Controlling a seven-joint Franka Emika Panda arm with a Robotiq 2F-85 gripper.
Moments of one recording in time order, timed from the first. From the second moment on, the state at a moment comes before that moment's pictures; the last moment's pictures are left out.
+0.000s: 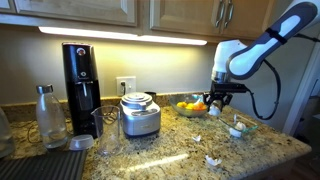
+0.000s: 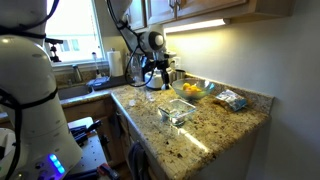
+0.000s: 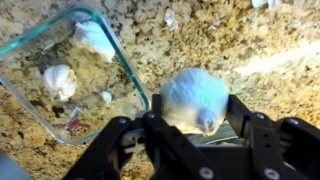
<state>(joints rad) 0.26 0.28 0.01 -2.17 -0.20 2.55 0.87</state>
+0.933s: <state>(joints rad) 0.33 0.52 0.00 -2.06 -0.22 2.67 0.84</state>
